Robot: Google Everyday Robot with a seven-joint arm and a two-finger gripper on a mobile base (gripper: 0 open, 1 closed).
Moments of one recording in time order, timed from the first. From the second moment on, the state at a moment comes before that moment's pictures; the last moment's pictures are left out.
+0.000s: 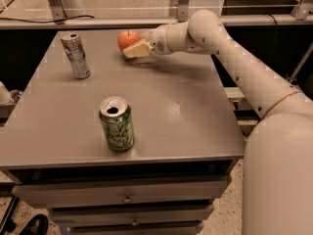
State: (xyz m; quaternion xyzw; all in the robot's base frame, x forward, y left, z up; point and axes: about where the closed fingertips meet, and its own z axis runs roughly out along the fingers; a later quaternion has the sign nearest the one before) arm 0.805 0.053 0.861 -0.44 0.69 0.27 0.51
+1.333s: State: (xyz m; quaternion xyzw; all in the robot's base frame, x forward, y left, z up) arm 0.689 0.123 0.855 -0.48 0.63 0.36 0.49
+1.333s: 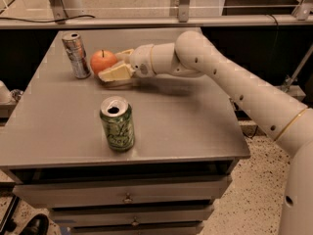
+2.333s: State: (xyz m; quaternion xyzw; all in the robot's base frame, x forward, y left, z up) arm 0.685 0.141 0.847 -0.50 0.62 0.37 0.48
